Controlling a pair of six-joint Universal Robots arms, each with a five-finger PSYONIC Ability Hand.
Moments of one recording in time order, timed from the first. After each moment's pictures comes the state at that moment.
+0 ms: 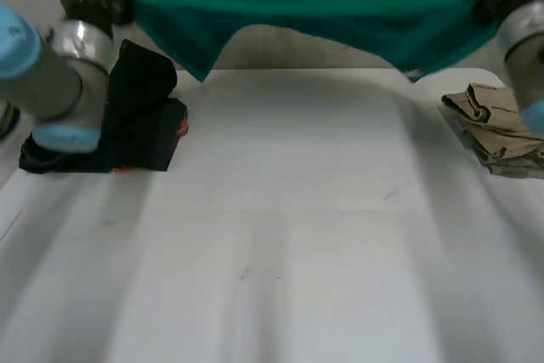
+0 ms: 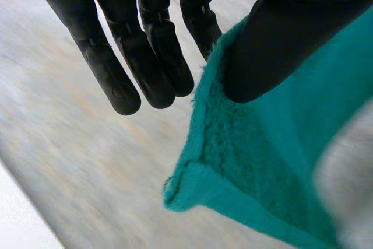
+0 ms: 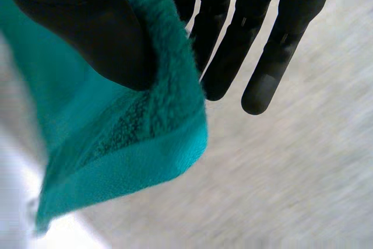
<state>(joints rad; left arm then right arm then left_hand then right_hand) 4.44 -2.20 -0.98 3.68 -1.50 3.55 1.76 -0.96 0.81 -0.15 1.50 2.65 1.17 1.20 1.19 1.20 0.99 1.12 1.18 1.20 1.20 1.01</state>
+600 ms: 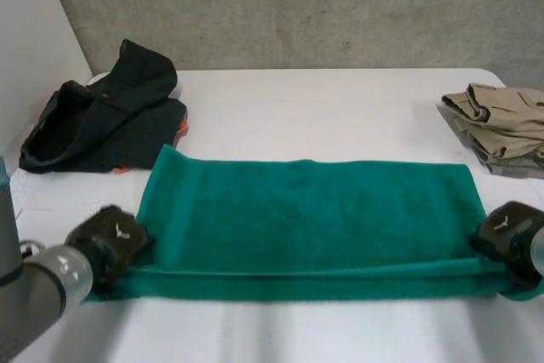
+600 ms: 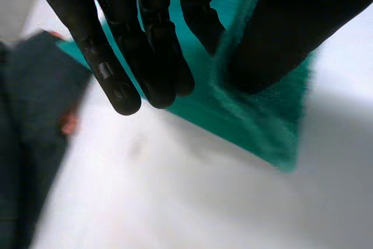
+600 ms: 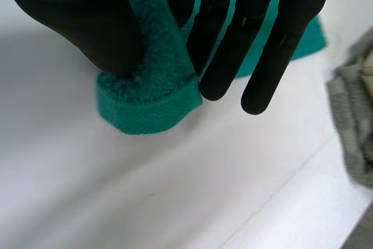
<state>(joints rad) 4.47 -1.72 -1.90 2.97 -1.47 4.11 1.60 -1.34 1.76 0.37 1.49 2.04 1.17 1.20 1.19 1.20 0.99 1.12 1.18 1.20 1.20 1.02</state>
